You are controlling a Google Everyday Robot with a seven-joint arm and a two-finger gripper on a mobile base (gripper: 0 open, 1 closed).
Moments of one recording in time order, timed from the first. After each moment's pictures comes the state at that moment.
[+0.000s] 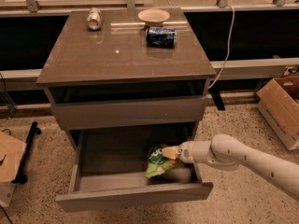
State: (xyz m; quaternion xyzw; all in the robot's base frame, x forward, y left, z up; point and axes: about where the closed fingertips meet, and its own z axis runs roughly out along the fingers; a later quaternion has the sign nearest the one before) arm 0.595 -0.092 0.483 -0.16 0.87 0.37 0.29
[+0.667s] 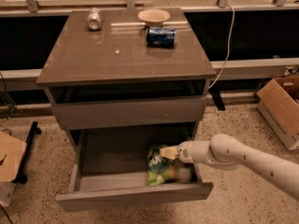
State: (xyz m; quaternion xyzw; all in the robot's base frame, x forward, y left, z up) arm 0.593 -0.087 0.484 -0.17 0.87 0.37 0.29
